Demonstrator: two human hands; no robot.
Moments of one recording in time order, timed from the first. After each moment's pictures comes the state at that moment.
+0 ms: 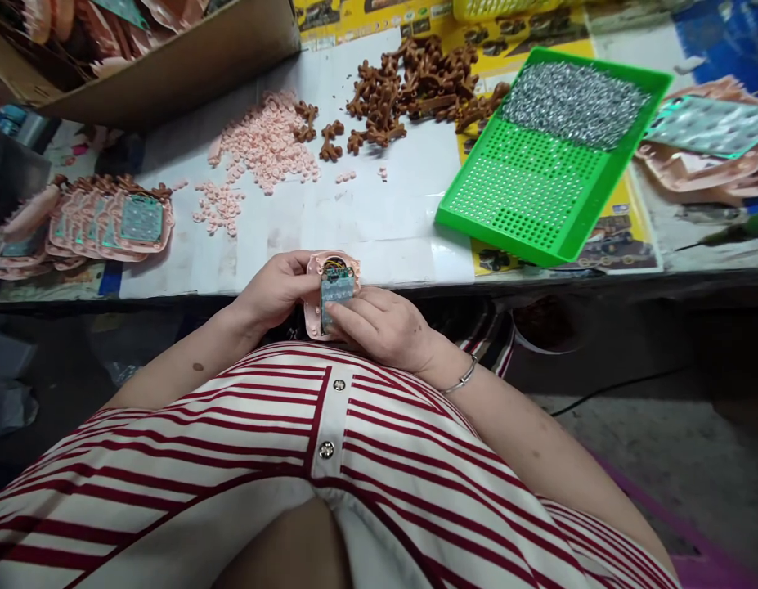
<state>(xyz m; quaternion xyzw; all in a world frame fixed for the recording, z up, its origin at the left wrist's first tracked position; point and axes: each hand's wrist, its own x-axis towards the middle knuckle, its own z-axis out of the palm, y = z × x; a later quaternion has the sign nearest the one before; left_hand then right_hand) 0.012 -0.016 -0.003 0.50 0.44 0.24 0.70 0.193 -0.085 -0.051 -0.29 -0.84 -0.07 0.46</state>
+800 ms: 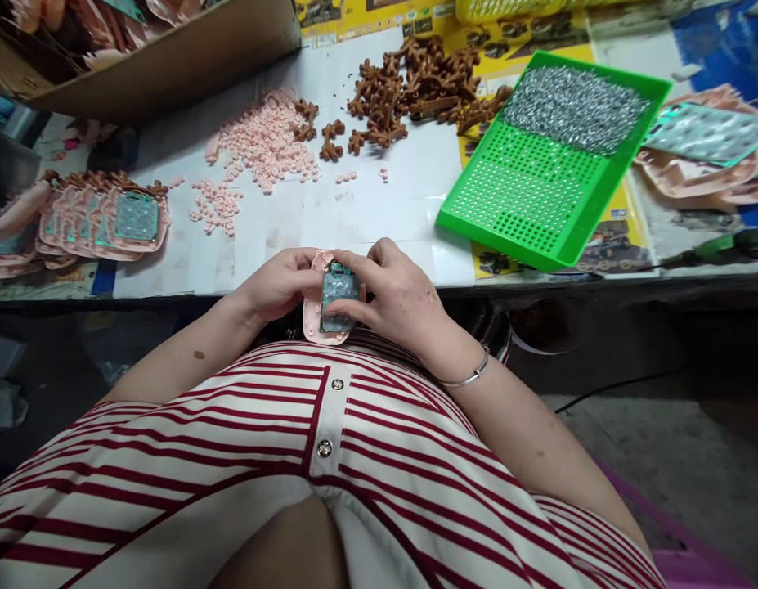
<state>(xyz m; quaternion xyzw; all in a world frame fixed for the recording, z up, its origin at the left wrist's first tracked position) 0.013 -0.004 -0.002 0.47 0.42 0.20 0.75 0.205 -0.066 -0.036 -0.49 -0.78 0.09 0.37</state>
